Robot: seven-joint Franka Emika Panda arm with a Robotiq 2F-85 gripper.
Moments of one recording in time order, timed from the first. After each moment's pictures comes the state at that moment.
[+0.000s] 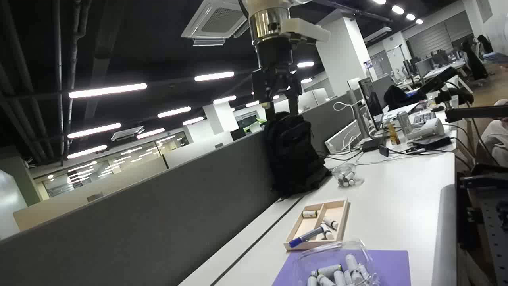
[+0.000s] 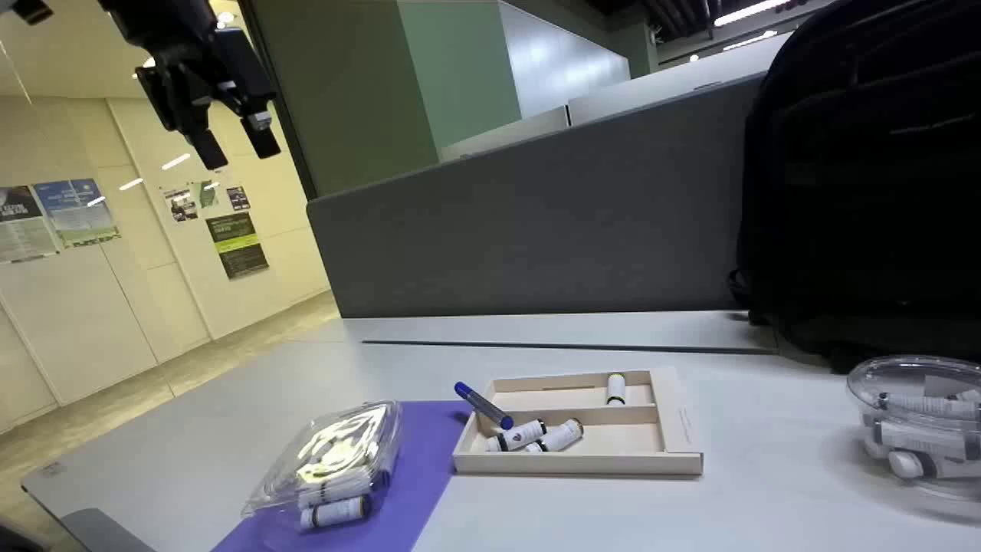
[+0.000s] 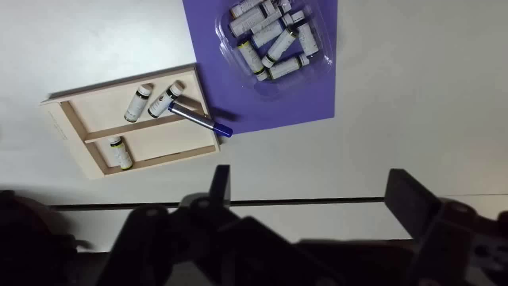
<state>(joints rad) 0.08 -0.62 0.07 -2.51 0.14 2.14 0.06</state>
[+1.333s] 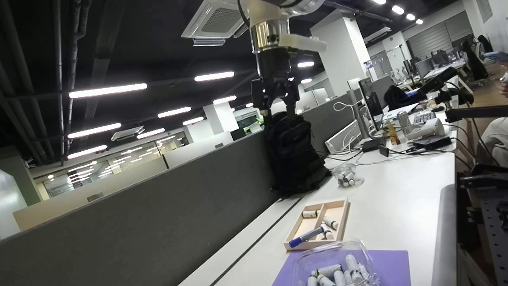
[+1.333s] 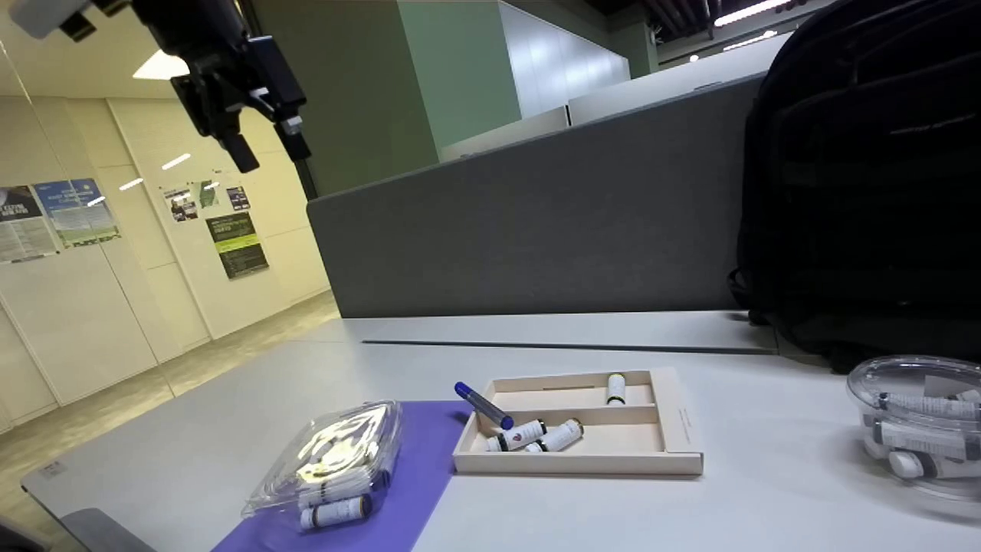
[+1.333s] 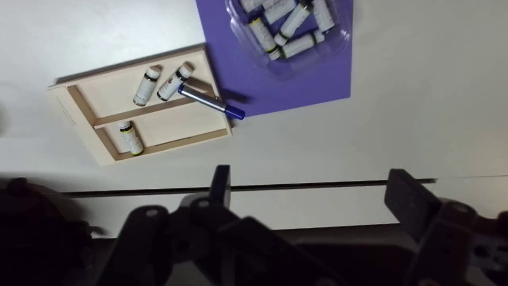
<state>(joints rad) 0.04 -0.56 0.07 -2.51 0.12 2.24 0.06</state>
